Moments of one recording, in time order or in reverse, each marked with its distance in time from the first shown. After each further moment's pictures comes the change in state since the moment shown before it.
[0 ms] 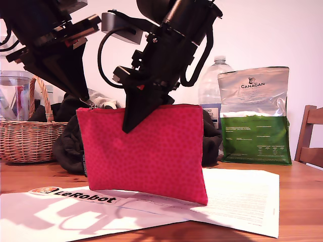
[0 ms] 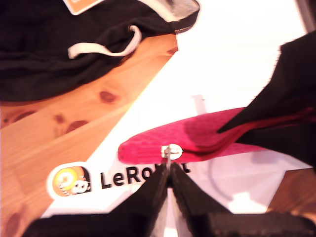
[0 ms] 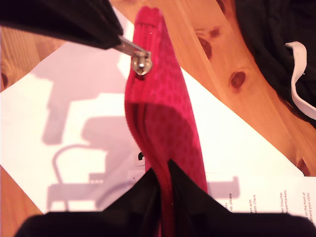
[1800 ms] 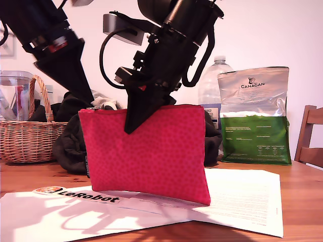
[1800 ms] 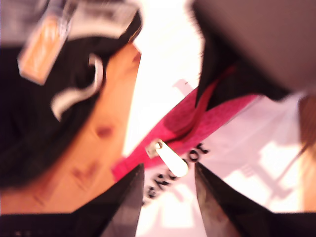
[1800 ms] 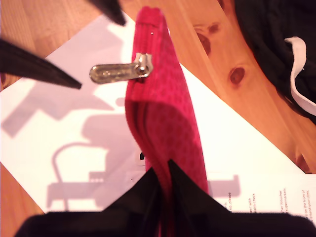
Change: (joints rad) left arm 0.016 0.000 0.000 -0.008 0.089 0.620; right arm -0.002 0.000 0.000 -0.010 0.000 -0.007
